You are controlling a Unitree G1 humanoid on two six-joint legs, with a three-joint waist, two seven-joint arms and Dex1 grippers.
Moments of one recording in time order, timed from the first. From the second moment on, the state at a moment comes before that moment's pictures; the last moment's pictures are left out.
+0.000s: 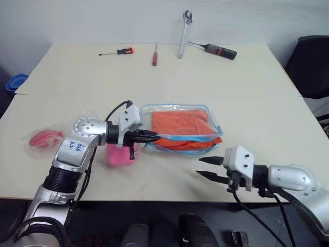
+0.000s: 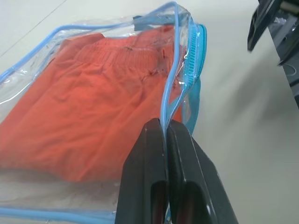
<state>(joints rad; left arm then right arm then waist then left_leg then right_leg) -0.60 0.61 -0.14 -0.08 -0.31 0.53 -1.05 -0.11 -0.84 0.11 -0.60 0.37 0.44 0.79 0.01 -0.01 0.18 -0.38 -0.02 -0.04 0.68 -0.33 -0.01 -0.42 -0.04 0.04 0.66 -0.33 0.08</state>
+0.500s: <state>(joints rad) -0.56 0.60 -0.16 -0.11 -0.29 0.51 -1.01 -0.45 -0.72 0.39 -0.14 -0.14 0.08 0.78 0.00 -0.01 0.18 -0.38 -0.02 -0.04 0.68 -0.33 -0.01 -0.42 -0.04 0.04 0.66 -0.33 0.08</state>
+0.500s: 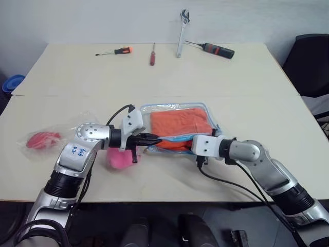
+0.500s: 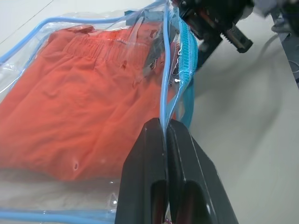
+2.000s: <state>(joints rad) -0.55 0.60 -0.17 -0.14 -0.28 0.50 -0.98 -0.59 -0.51 0.43 0.11 -0.31 -0.13 0.82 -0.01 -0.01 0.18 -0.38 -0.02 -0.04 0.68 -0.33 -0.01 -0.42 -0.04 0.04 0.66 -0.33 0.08</state>
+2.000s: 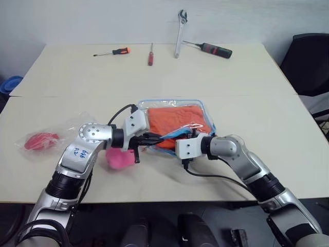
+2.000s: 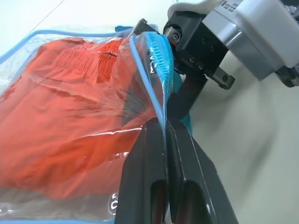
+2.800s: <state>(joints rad) -0.65 0.43 -0.14 0.10 -0.19 0.49 -0.72 -0.44 -0.68 0.36 -0.13 -0.18 -0.29 0.93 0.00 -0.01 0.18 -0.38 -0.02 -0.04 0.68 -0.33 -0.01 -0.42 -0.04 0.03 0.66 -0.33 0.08</state>
